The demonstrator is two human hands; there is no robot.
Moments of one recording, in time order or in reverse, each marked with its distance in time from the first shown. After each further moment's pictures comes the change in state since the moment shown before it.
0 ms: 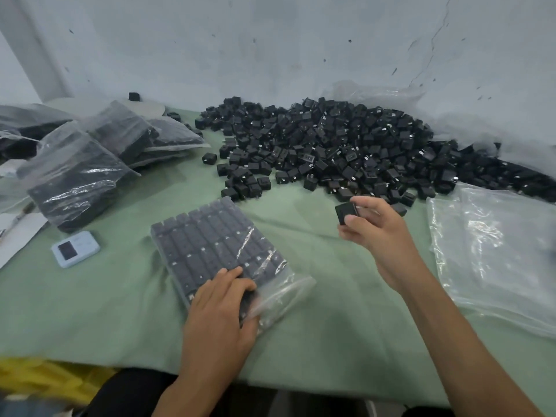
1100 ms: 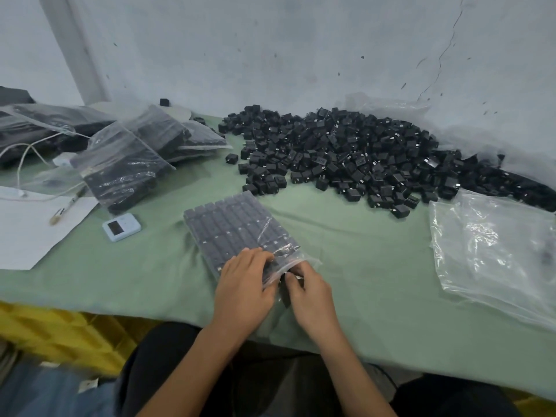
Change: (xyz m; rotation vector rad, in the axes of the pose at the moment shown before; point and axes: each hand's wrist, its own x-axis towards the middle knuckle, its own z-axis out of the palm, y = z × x) left_hand 0.005 0.002 -0.003 0.031 -0.014 0.005; right_hand -0.116 0.069 0.101 -0.602 -0.088 -0.047
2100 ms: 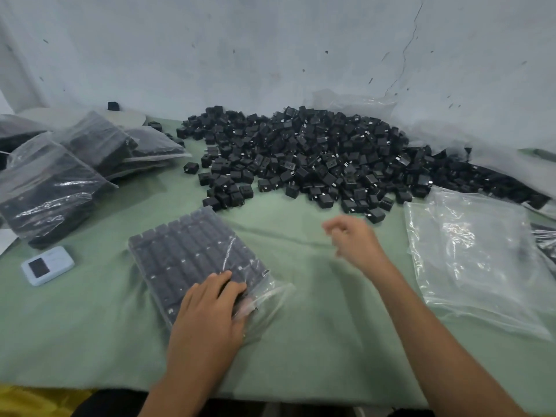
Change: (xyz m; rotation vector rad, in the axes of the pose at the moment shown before) left_hand 0.012 0.005 0.006 0.136 -0.046 0.032; right_hand 0.147 0.044 -0.128 -0.179 0.057 0.087
